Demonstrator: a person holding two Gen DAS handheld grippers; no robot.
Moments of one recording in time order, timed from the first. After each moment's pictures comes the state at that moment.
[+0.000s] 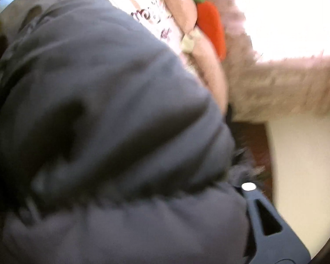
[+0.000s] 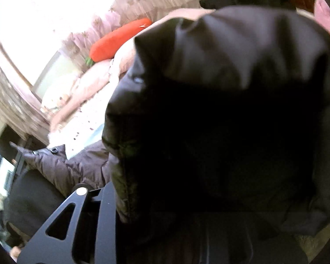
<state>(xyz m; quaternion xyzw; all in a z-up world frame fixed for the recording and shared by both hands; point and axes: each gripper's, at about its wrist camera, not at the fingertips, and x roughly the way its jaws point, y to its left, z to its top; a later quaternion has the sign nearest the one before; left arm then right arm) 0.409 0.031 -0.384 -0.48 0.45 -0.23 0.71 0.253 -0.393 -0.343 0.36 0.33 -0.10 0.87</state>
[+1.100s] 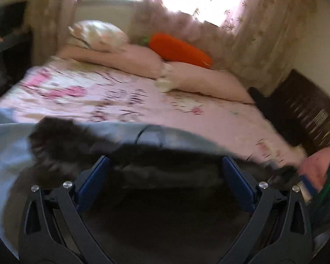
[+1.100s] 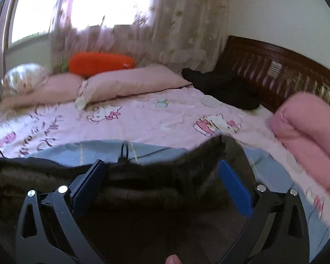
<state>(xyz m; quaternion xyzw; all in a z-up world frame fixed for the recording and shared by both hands) 0.412 -0.082 -0.278 -0.11 0.35 -0.16 0.92 0.300 -0.320 -0.266 0.02 0.30 -0.28 0.91</state>
